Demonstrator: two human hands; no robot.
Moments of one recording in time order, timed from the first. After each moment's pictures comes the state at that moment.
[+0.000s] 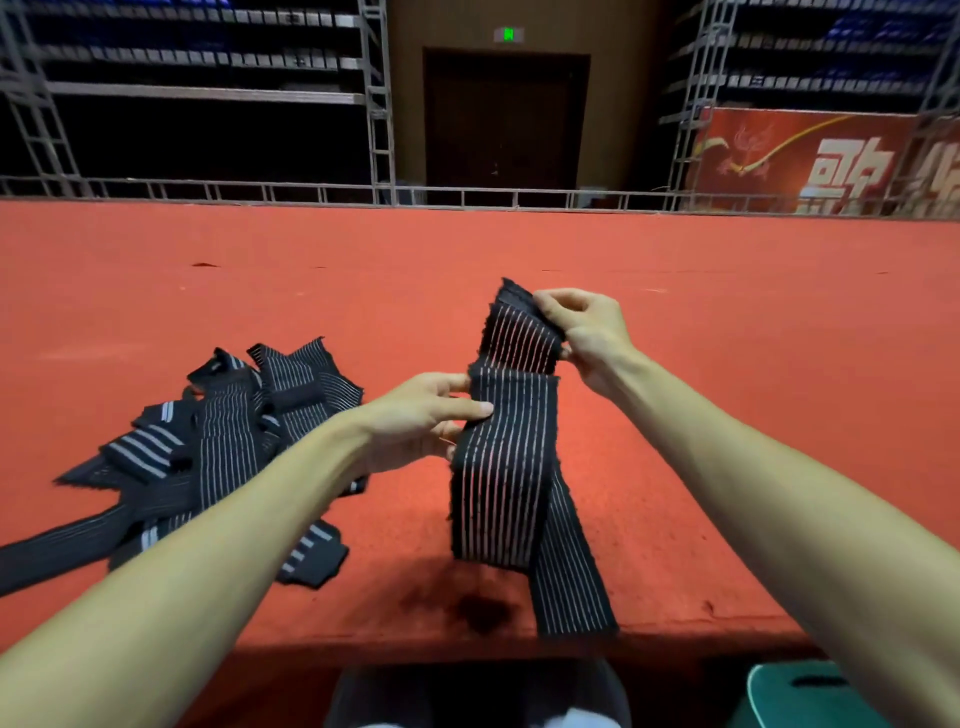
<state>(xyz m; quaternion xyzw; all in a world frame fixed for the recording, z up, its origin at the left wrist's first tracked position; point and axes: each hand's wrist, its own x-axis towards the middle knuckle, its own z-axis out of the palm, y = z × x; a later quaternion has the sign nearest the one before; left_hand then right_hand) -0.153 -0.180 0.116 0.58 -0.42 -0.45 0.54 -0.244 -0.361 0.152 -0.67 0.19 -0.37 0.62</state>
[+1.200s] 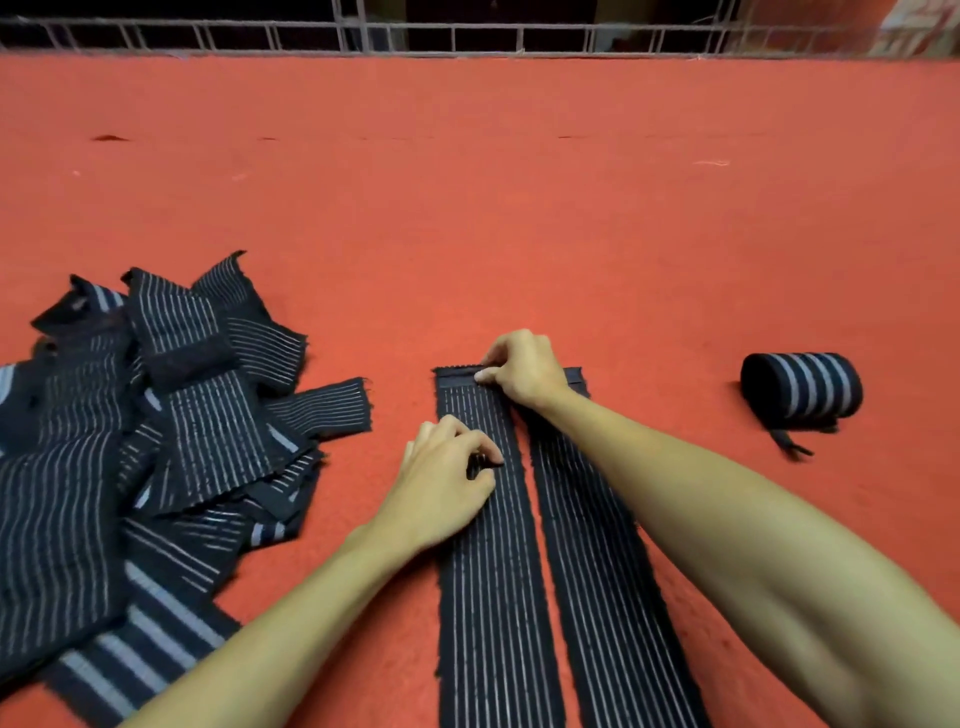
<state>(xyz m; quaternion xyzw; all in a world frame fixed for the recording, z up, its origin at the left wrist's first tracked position) -0.050 -0.304 -0.071 0.82 -0.49 -0.06 0.29 -0.054 -0.483 -0.049 -0.89 0.31 -0.14 0.30</state>
